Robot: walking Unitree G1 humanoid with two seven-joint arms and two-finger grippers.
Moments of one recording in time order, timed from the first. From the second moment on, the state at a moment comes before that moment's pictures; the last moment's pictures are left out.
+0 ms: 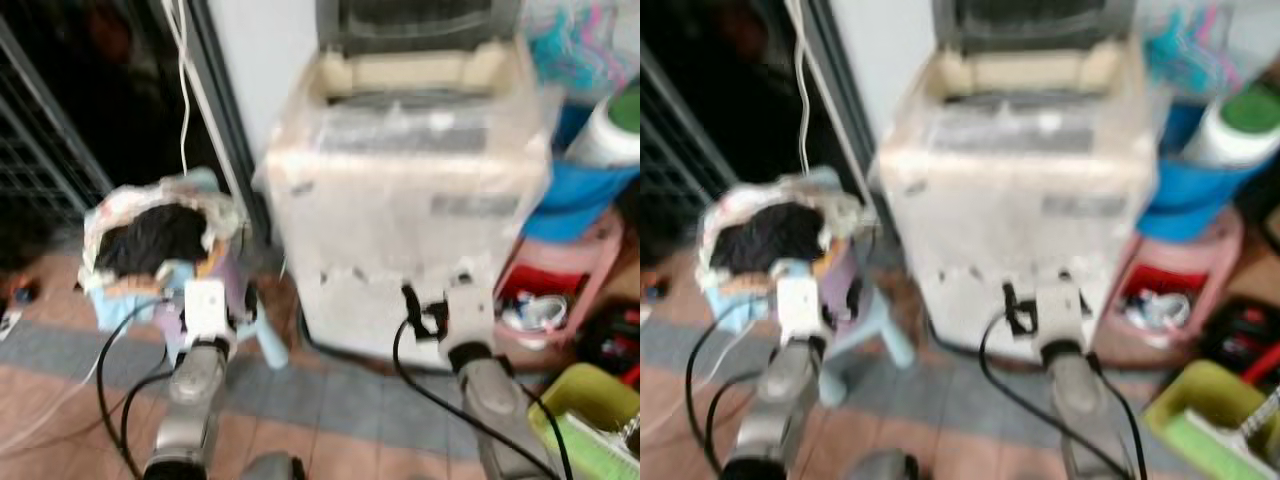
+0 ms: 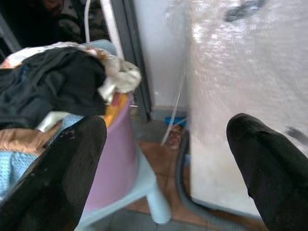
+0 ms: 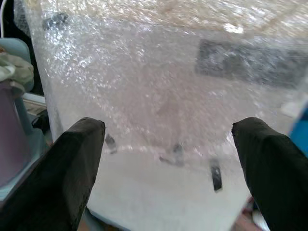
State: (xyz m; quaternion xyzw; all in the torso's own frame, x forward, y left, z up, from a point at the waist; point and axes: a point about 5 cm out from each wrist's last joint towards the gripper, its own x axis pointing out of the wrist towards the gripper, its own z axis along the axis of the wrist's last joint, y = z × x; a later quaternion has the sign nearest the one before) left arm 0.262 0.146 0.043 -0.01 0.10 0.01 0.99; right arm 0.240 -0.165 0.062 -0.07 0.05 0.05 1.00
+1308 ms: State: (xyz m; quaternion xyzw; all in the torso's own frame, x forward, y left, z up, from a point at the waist) left arm 0.259 0.160 0.036 -0.03 0.10 0.01 0.99; right arm 0.257 -0.143 0.044 -0.04 0.08 0.11 0.99
